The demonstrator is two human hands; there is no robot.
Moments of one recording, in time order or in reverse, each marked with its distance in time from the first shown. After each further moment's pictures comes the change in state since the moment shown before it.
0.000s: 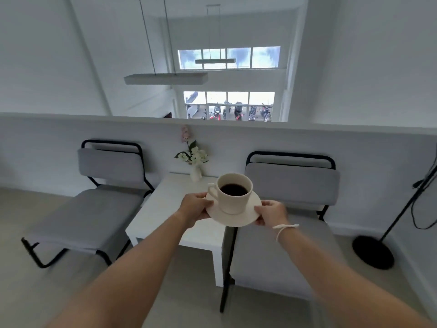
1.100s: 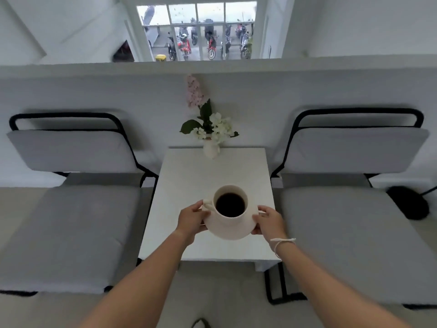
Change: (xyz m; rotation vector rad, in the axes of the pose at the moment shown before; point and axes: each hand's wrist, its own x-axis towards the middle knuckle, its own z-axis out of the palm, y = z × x) left_hand 0.370 -0.081 -0.241 -0.007 -0.045 -0.295; right_hand 0.265 0.083 0.310 -0.034 0.129 0.237
